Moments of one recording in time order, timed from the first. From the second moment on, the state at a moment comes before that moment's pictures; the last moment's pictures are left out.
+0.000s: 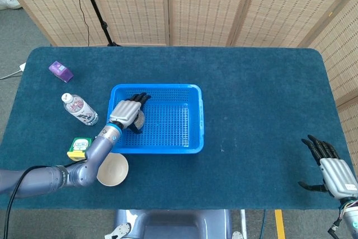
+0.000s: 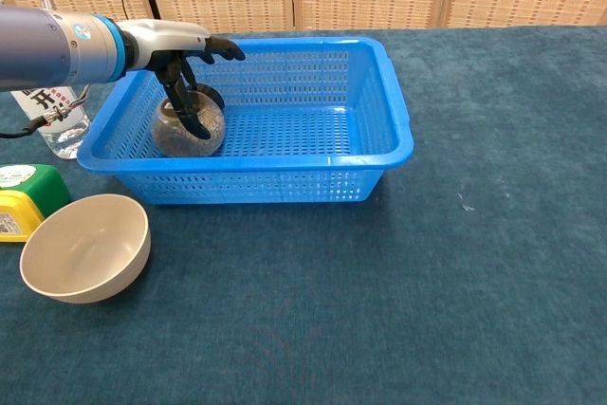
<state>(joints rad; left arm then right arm) -1.07 -1.47 -0.16 -1.50 0.50 0.81 0.44 0.14 -0.94 -0.02 -1.67 -1.52 1.29 0.25</state>
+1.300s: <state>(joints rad) -1.10 -1.54 -0.18 -1.44 0.45 0.92 0.49 0.15 -0.95 -0.02 -1.67 -1.51 1.28 0.25</state>
